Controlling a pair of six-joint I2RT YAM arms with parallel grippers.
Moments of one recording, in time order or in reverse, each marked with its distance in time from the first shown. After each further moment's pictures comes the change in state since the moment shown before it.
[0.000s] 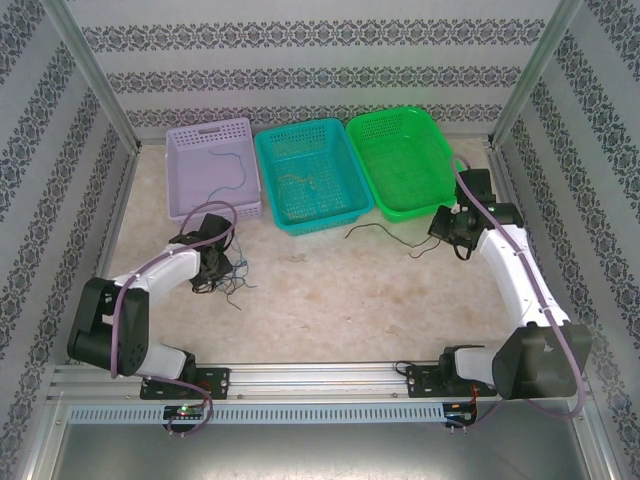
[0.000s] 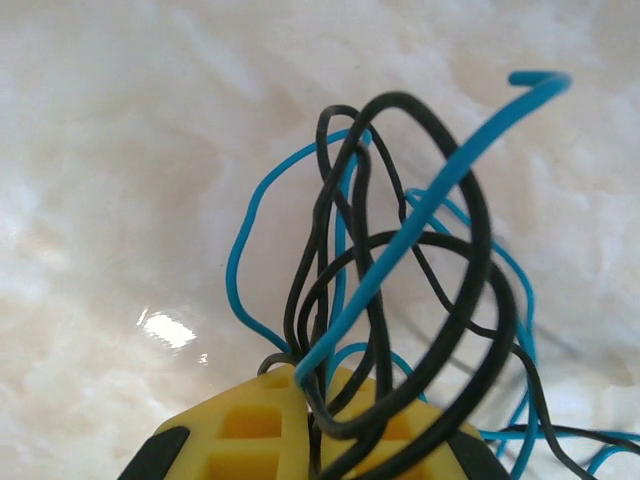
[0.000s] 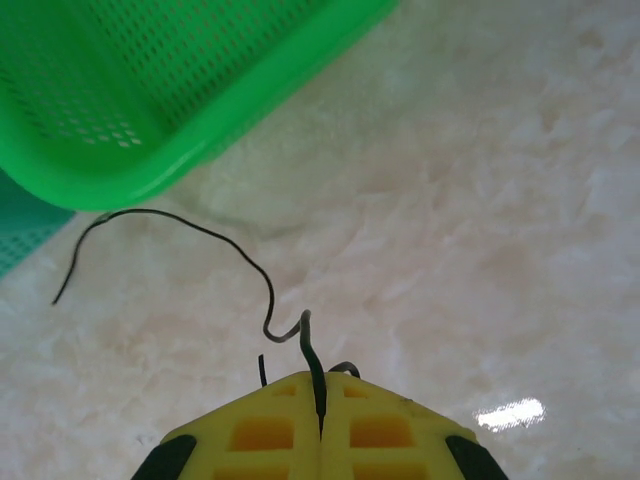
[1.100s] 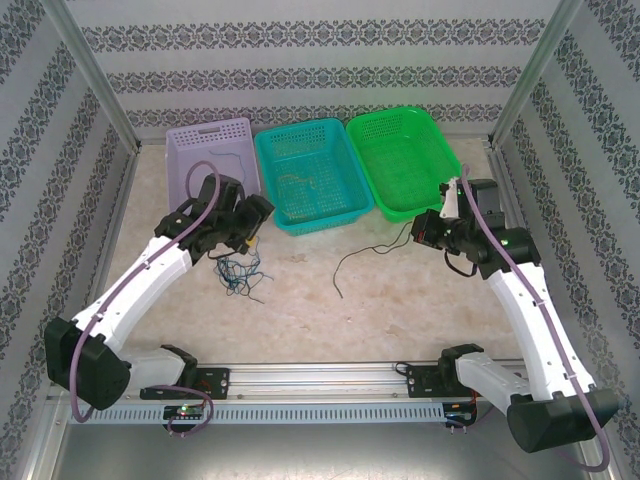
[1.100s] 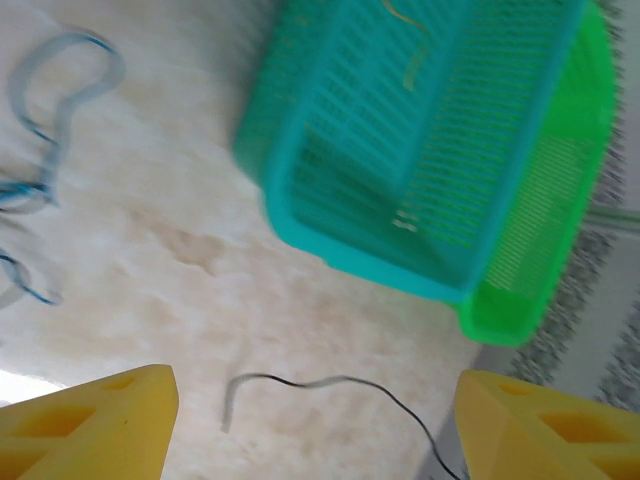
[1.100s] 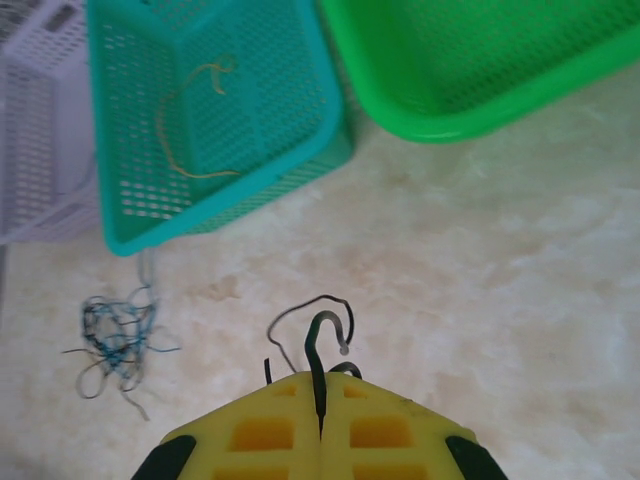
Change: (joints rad) left arm -0.226 -0.151 0.402 -0.008 0.360 -0.520; right arm 0.153 -0.256 0.001 0.022 -0.282 0.058
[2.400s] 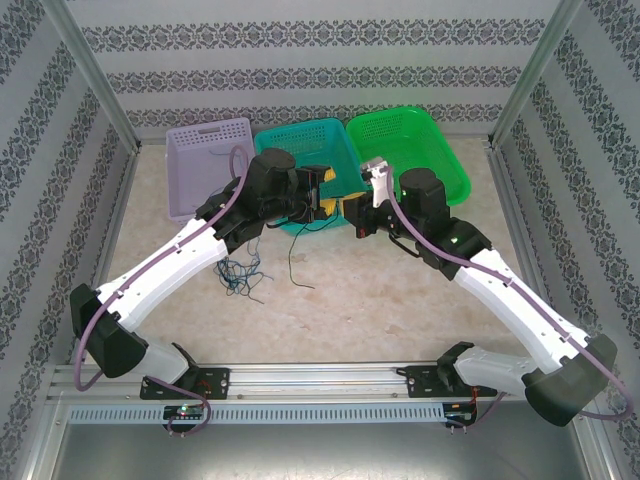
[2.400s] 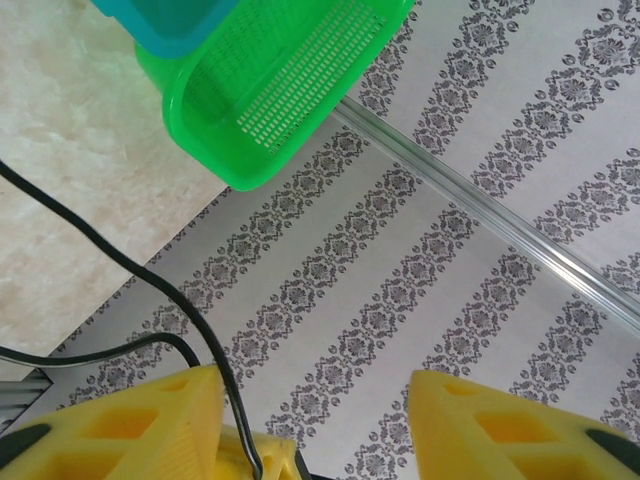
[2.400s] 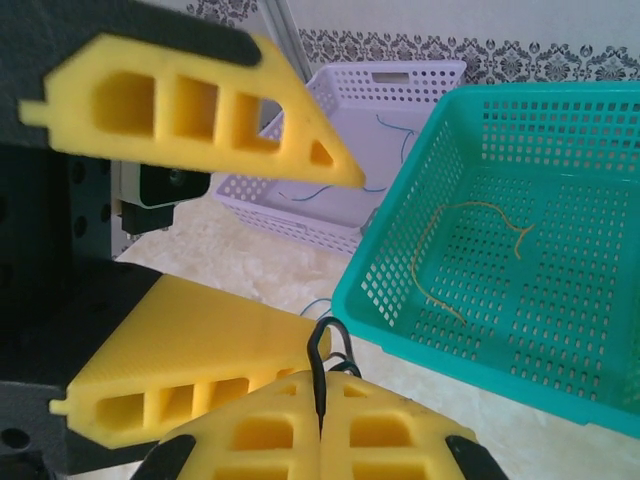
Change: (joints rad) left arm -0.273 0.195 0.304 0.237 -0.030 -0.742; right arm 0.412 0.132 -0.002 0.530 0.013 -0.264
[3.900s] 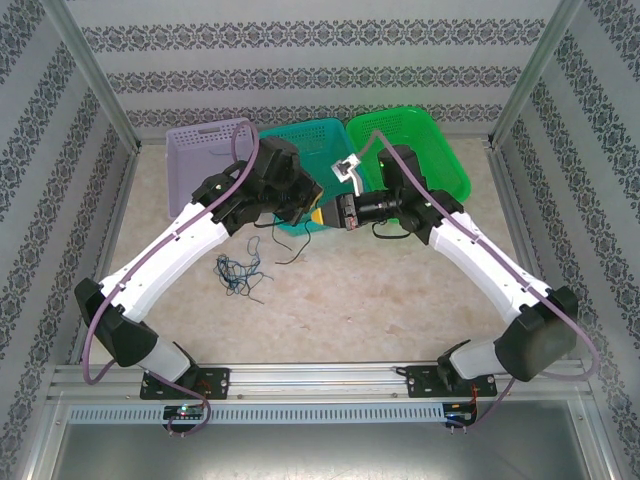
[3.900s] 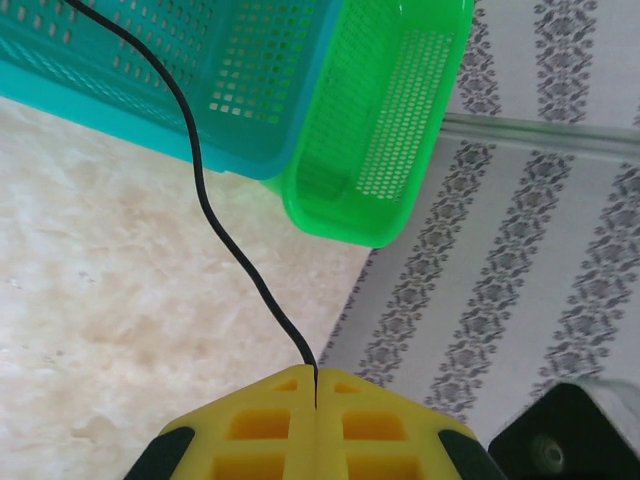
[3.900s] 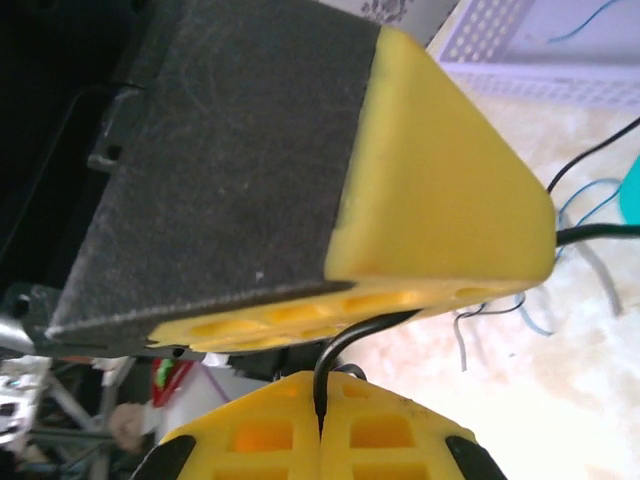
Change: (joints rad) left arm 0.034 0.077 0.214 -0.384 -0.034 0.584; right arm -0.075 0.267 0.161 -0.083 -0.661 0.247
